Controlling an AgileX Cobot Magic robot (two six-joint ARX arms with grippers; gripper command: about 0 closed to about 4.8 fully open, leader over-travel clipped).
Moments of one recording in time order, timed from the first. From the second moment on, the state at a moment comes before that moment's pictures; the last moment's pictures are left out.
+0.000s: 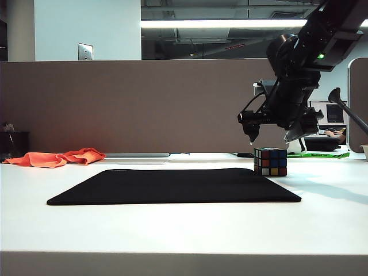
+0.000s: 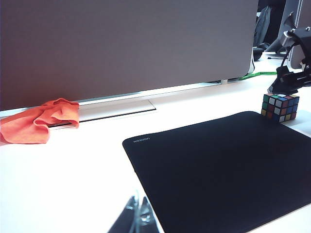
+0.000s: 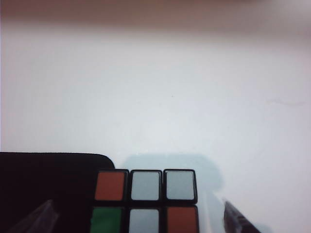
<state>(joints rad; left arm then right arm) 0.02 0.00 0.00 0.09 0.36 0.08 0.25 2.01 1.42 0.02 0.16 0.10</state>
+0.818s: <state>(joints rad) 0.02 0.00 0.00 0.09 0.36 0.07 0.21 2.08 1.43 0.10 0.15 0.11</state>
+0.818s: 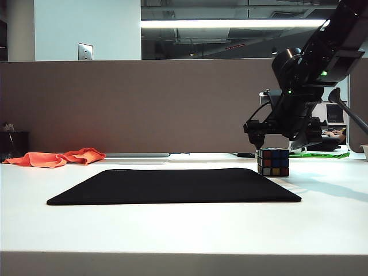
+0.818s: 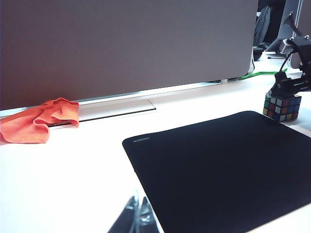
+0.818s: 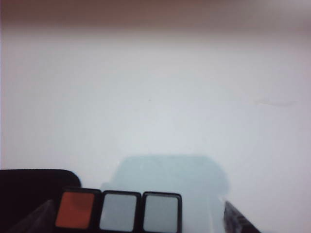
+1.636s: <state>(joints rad) 0.02 0.00 0.00 0.09 0.36 0.07 0.21 2.08 1.43 0.02 0.09 0.15</state>
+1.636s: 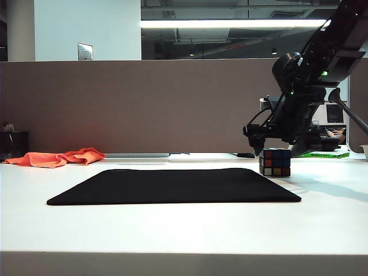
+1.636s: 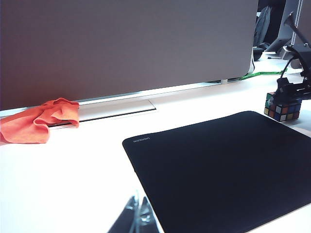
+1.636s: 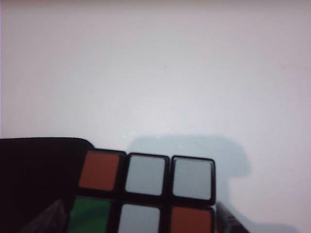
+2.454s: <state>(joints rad) 0.02 0.00 0.00 0.09 0.36 0.07 0.21 2.08 1.43 0.03 0.08 0.15</state>
